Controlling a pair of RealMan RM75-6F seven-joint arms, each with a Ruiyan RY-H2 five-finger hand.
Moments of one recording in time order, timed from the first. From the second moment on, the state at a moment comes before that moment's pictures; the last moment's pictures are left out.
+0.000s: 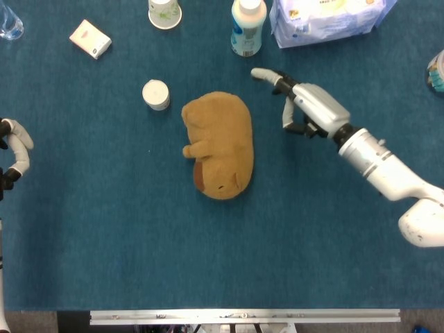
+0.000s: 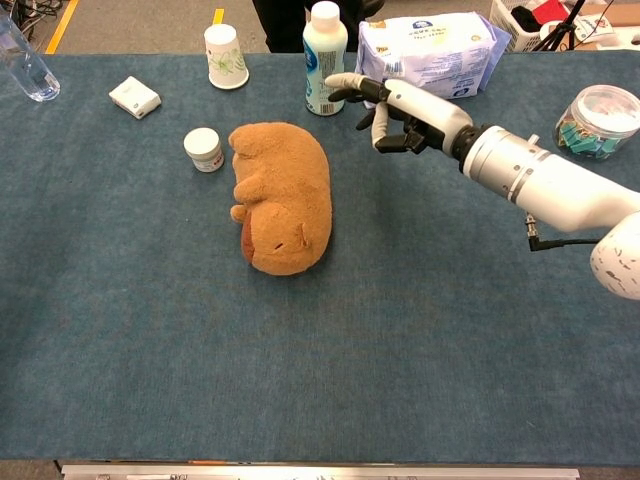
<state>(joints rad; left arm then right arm) -0.15 -1.29 -0.17 -1.73 1.40 1.53 -0.05 0.81 -1.63 0.13 -1.22 -1.47 0.87 0.70</state>
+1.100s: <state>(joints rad) -0.15 -1.30 -0.17 -1.73 1.41 1.53 -0.05 0.70 -1.43 0.08 -1.45 -1.58 1.17 0.37</state>
